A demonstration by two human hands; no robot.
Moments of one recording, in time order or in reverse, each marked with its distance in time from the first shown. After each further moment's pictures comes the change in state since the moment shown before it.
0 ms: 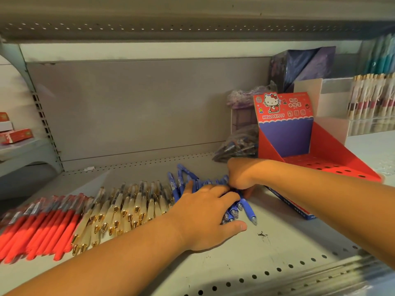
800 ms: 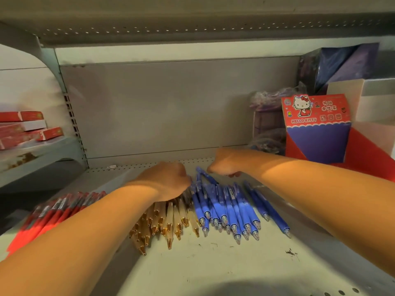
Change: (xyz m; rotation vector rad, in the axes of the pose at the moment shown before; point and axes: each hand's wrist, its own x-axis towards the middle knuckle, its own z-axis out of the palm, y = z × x) left_hand -0.004 -0.102 -0.043 -0.168 0.002 -0.578; right_hand 0.061 -0.053 -0.025 0.232 0.143 -0.145
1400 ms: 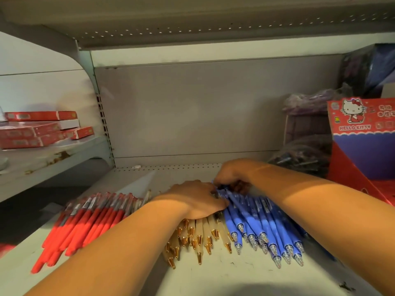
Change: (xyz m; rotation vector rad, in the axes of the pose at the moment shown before) left_hand 0.010 -0.006 0.017 0.039 -0.195 -0.005; right_hand 0.059 -0.040 0.031 0.046 -0.291 0.128
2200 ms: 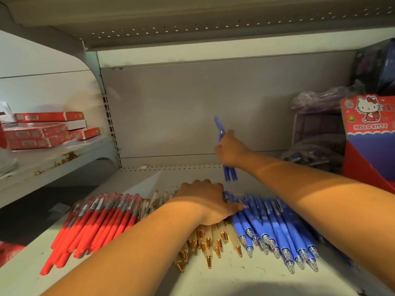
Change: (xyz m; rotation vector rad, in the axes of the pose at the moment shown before) left_hand -0.006 0.009 0.001 0.133 0.050 -0.046; right_hand 0.002 -0.024 -0.021 0.352 0.563 -0.340
